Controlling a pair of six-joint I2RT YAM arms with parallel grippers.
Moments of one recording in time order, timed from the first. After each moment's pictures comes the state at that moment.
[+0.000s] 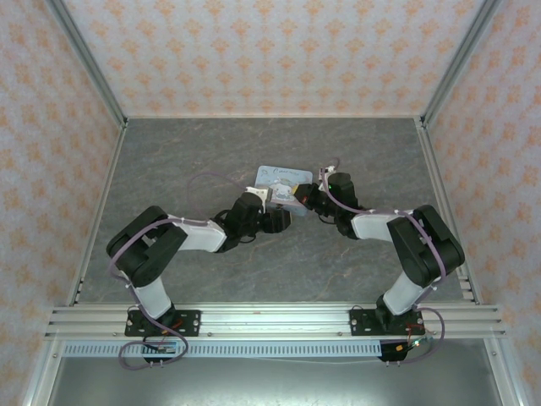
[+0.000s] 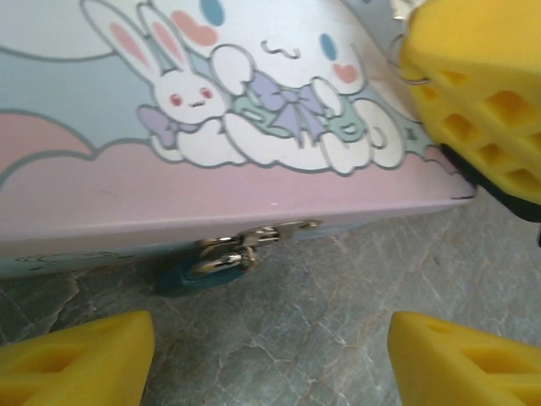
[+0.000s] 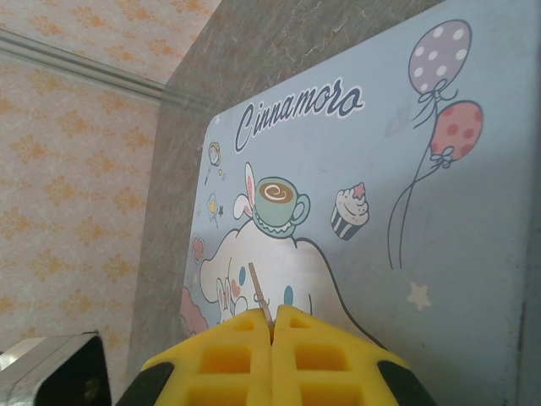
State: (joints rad) left arm -0.67 1.75 0.72 0.42 0.10 -0.67; right arm 0.43 1.65 0.66 0.54 -0.39 0.95
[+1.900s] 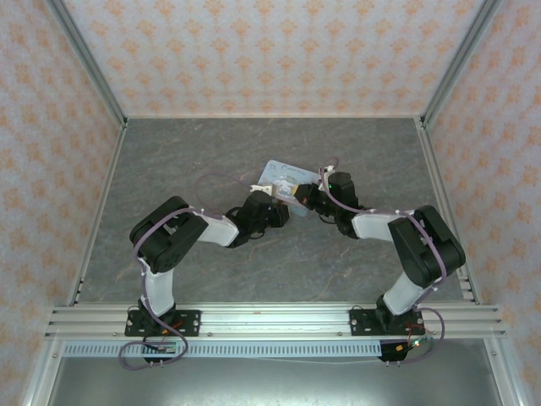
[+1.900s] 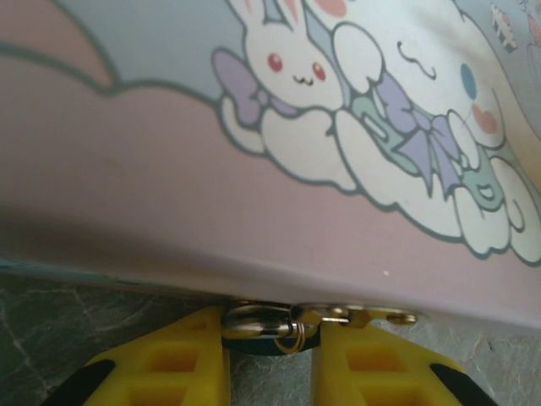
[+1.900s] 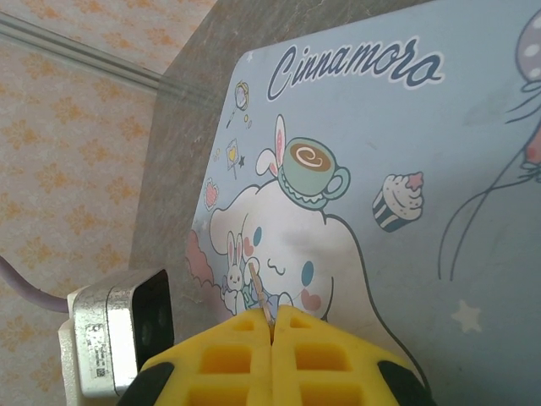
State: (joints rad) left arm -0.69 1.91 0.82 0.48 0.02 -0.75; right arm 0.43 1.64 0.67 0.52 -0.40 0.90
